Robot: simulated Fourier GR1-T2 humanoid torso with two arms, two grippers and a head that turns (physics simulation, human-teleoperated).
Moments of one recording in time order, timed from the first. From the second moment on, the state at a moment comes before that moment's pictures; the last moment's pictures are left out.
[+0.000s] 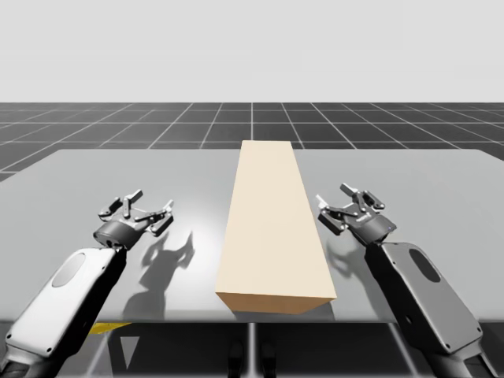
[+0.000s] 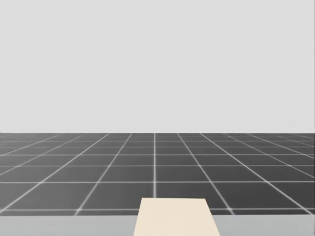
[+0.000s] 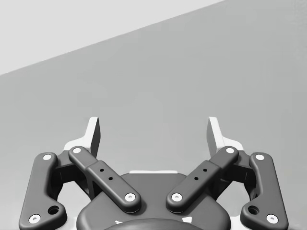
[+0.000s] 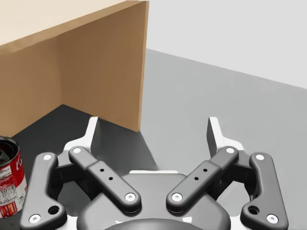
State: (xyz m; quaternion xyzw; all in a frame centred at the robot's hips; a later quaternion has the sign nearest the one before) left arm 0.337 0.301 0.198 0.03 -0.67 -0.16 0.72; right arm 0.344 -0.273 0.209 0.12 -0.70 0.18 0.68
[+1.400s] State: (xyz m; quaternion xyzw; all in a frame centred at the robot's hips) left arm 0.296 0.232 0.171 -0.09 -0.61 -0.39 0.68; right arm 0.382 -0.152 0.111 0.29 -0.60 0.37 0.65
